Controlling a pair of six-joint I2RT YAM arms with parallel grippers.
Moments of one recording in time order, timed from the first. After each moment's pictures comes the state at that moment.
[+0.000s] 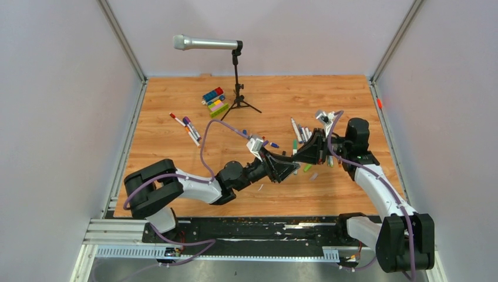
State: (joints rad) left arm -1.13 1.63 0.59 1.27 -0.03 -0.69; right arm 0.09 1.09 0.62 0.19 -1.39 0.32
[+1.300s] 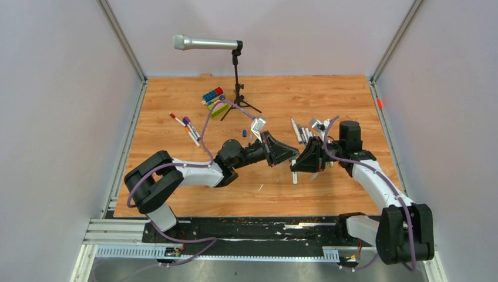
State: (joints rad) left arm -0.95 1.65 0.74 1.20 0.37 -0.84; right arm 0.11 1.15 0.64 -0.14 -1.53 -0.04
